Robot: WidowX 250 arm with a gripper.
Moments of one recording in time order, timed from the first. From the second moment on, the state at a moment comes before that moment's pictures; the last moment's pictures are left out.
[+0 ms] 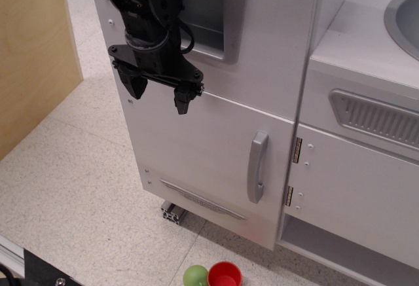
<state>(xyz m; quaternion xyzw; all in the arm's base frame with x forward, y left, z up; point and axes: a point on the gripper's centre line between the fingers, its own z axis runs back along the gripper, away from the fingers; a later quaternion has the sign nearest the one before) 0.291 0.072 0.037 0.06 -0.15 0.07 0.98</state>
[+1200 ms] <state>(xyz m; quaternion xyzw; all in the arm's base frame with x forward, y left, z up) 0.285 -0.018 -0.009 0.00 -0.12 -0.04 0.99</state>
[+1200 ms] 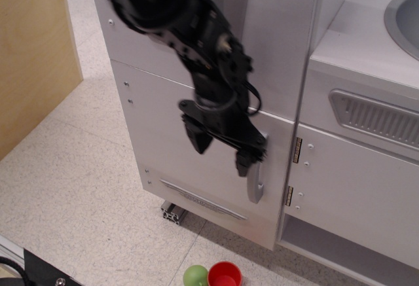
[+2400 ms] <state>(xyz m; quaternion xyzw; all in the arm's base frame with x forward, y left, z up) 0.306 -0.032 -0.030 -0.01 -0.18 -0.04 0.98</state>
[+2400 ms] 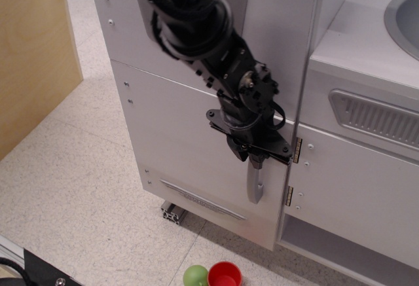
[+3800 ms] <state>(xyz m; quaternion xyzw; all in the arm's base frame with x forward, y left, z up) 0.284 -0.019 0.050 -0.07 -0.21 -0.02 0.98</state>
